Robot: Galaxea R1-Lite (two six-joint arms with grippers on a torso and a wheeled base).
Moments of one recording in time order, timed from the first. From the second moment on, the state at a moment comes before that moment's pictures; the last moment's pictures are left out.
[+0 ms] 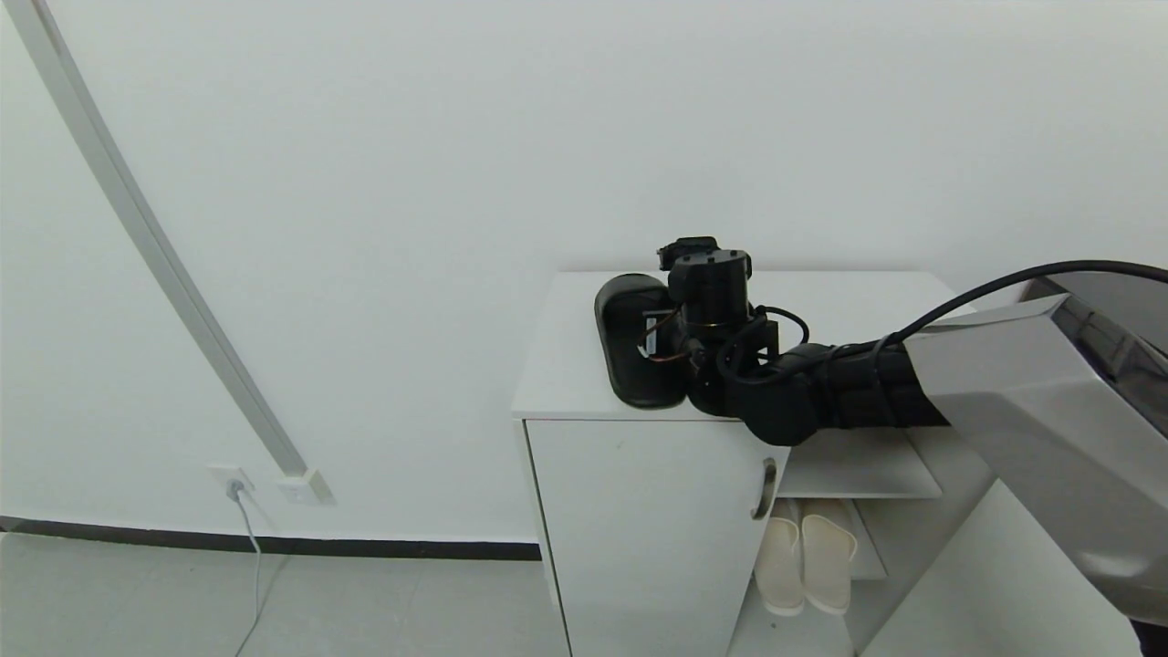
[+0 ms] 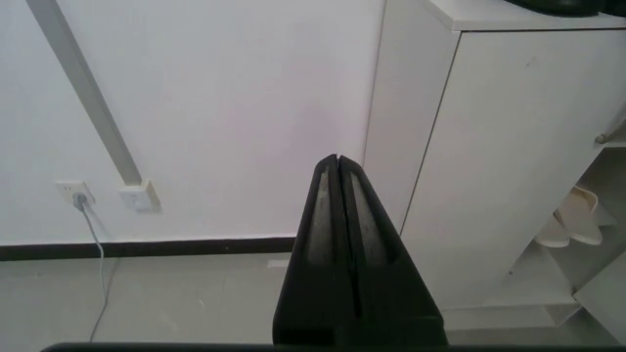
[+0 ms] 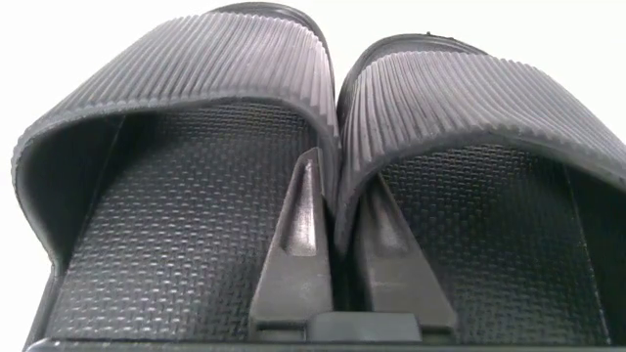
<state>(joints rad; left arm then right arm) 0.00 0.00 0.00 0.00 -0.02 0.01 0.68 2.29 -1.73 -0.42 -0.55 0.12</state>
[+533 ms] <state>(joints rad) 0.00 0.00 0.00 0.00 -0.02 0.01 0.72 2.17 -1.55 -0.47 -0.55 0.12</state>
